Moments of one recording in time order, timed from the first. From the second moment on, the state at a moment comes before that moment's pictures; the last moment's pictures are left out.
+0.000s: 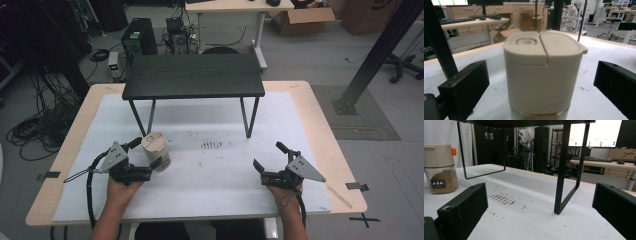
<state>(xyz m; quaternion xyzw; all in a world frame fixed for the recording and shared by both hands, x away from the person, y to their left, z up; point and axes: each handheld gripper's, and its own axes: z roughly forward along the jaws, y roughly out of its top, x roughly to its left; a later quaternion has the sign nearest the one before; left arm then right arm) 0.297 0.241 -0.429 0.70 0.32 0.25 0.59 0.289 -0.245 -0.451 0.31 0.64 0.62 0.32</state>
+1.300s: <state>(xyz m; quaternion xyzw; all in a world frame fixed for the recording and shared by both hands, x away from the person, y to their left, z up) 0.316 0.223 -0.423 0.73 0.33 0.24 0.54 0.289 -0.246 -0.451 0.31 0.64 0.63 0.32</state>
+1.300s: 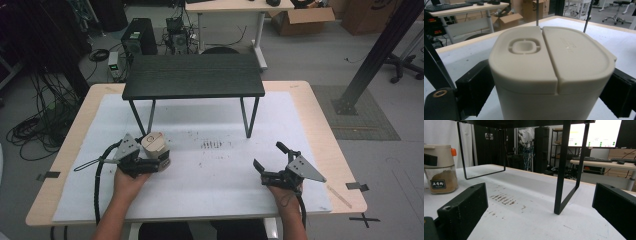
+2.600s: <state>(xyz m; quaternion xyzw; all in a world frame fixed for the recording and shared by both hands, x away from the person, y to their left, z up) 0.312 0.226 -0.417 0.74 0.35 0.23 0.53 0.289 -0.245 -0.451 0.31 0.64 0.62 0.32</state>
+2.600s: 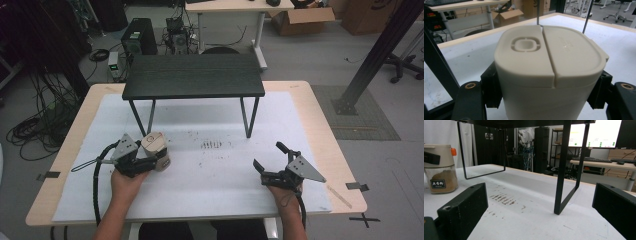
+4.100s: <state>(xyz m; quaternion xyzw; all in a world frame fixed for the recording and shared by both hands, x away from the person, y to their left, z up) 0.307 0.223 -0.339 0.75 0.34 0.21 0.53 0.289 -0.245 -0.451 0.31 0.64 0.62 0.32</state>
